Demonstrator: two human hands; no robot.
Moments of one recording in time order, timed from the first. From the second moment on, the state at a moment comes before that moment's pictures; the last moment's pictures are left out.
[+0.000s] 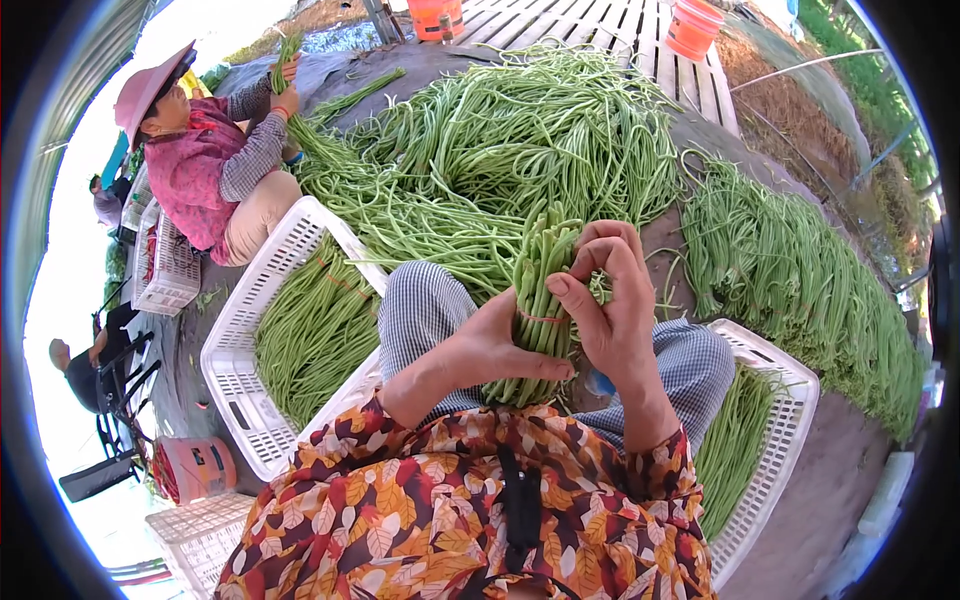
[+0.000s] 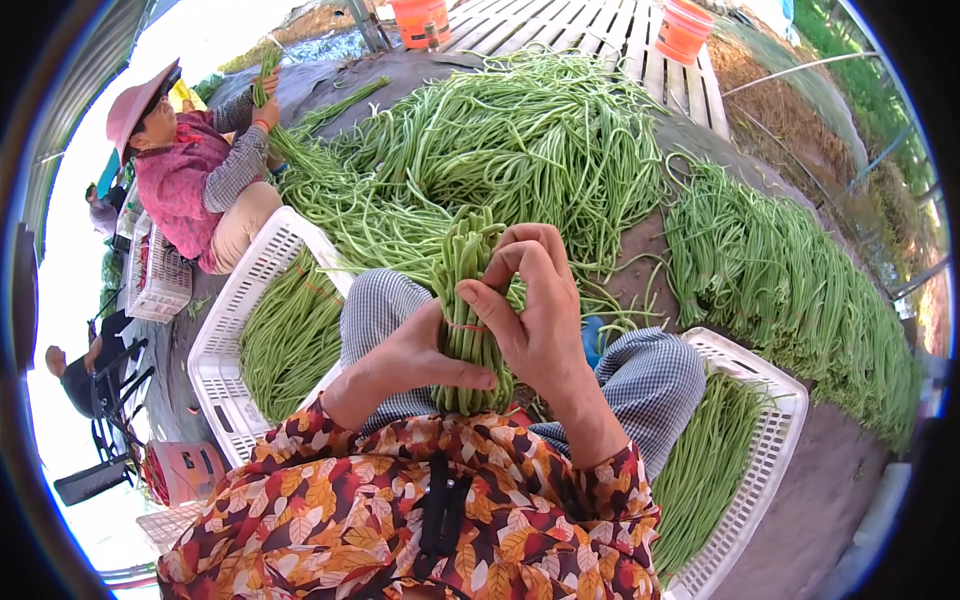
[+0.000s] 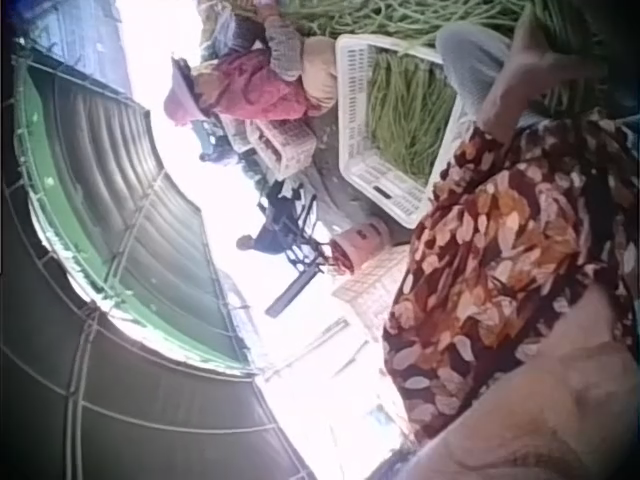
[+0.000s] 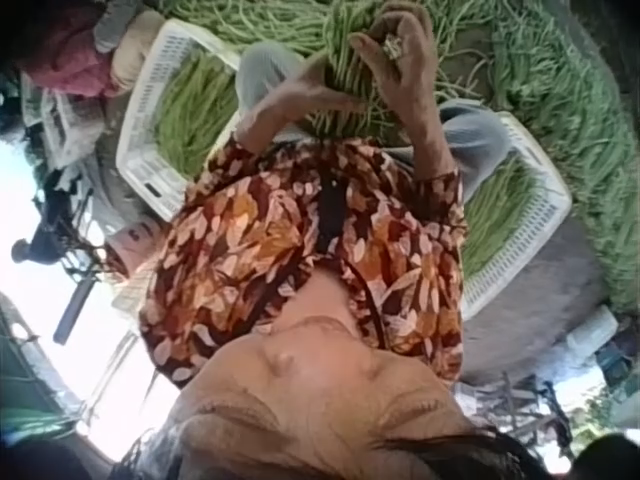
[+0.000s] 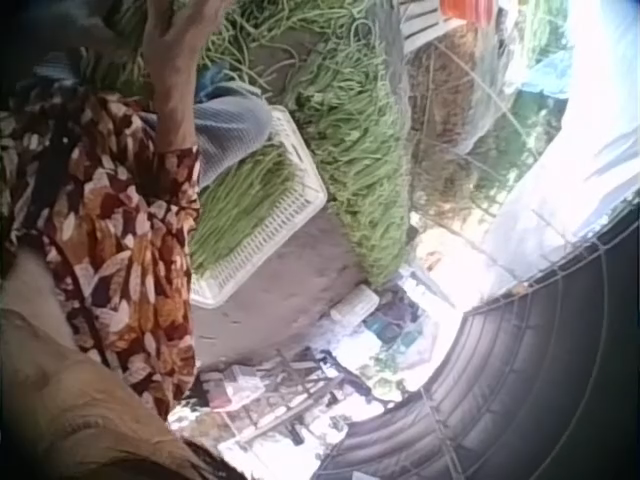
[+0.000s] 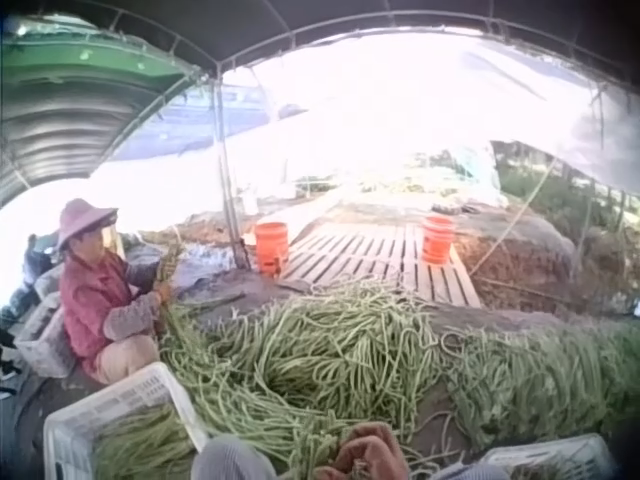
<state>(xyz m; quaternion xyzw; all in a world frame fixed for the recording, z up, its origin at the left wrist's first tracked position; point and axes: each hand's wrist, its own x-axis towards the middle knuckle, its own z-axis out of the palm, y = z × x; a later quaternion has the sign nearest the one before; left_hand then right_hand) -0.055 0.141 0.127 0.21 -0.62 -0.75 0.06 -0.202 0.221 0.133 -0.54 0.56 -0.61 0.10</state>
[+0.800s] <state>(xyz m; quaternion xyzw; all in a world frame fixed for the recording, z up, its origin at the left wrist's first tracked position) -0.043 0.149 0.104 0.02 -0.45 -0.89 0.01 -0.200 0.216 0.167 -0.61 0.58 -0.53 0.10</state>
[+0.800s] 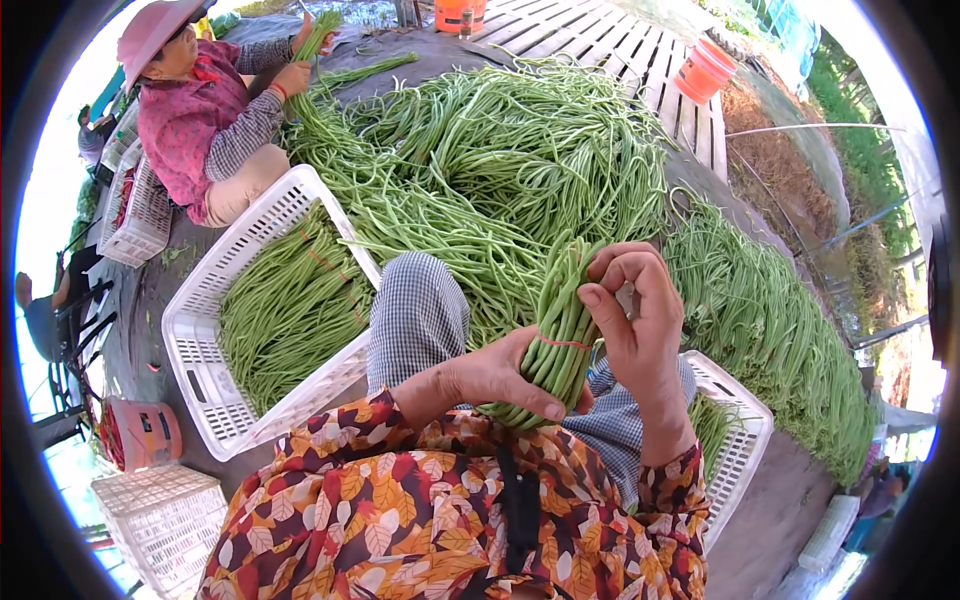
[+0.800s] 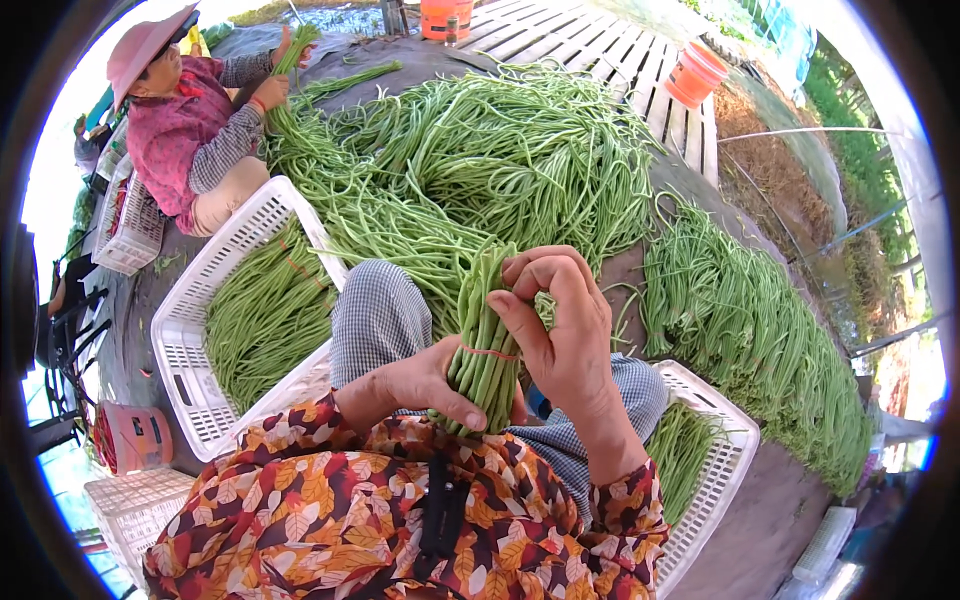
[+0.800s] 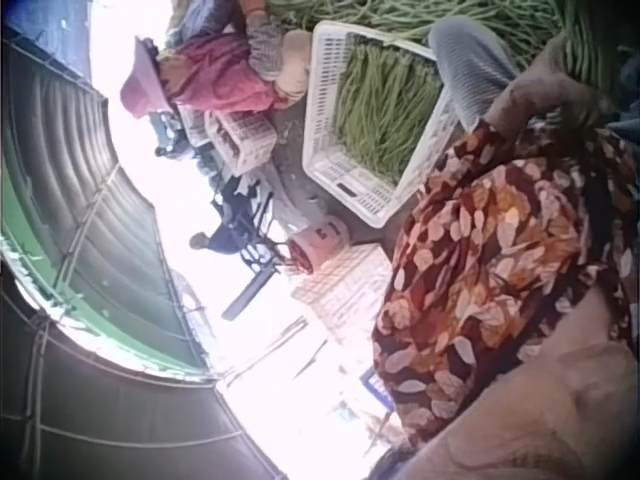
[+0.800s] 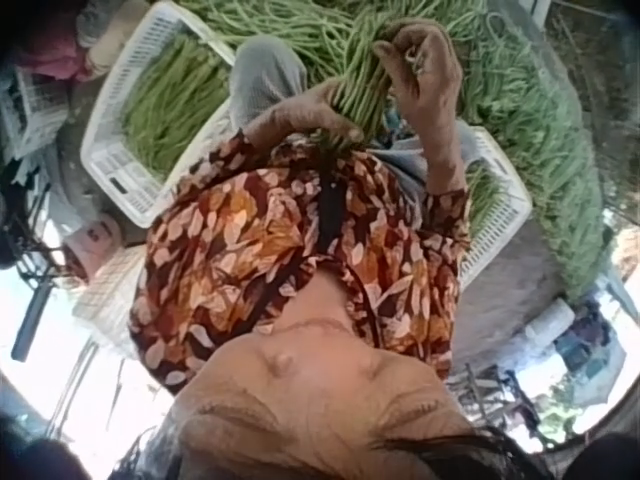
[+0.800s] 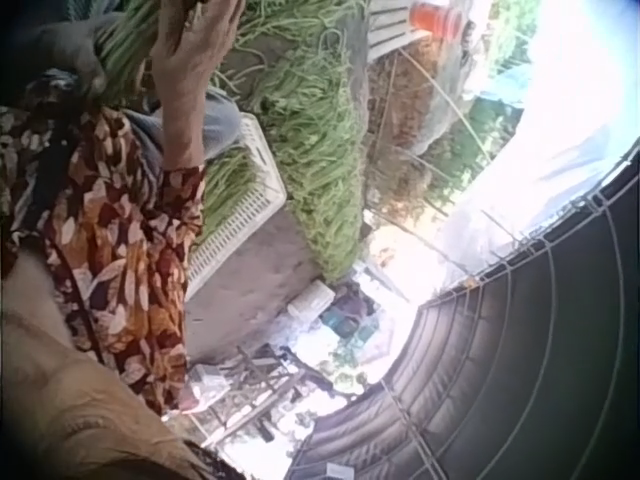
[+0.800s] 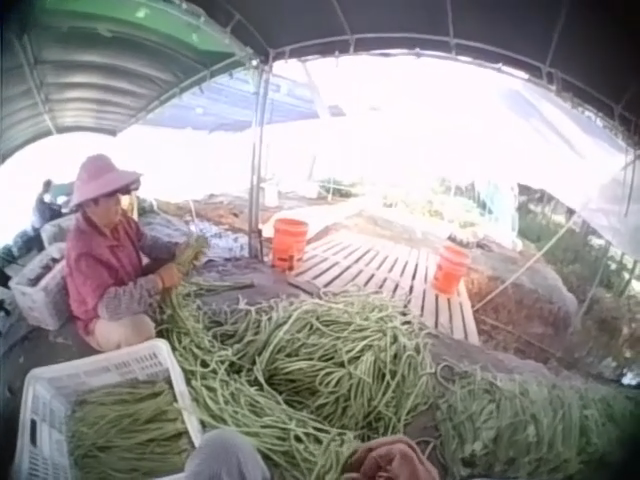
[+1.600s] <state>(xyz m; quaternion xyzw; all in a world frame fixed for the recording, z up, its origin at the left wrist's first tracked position) -0.042 0.161 0.101 0.19 -0.67 -0.71 0.13 -0.195 0.242 0.183 -0.74 0.61 -0.28 -0.01</state>
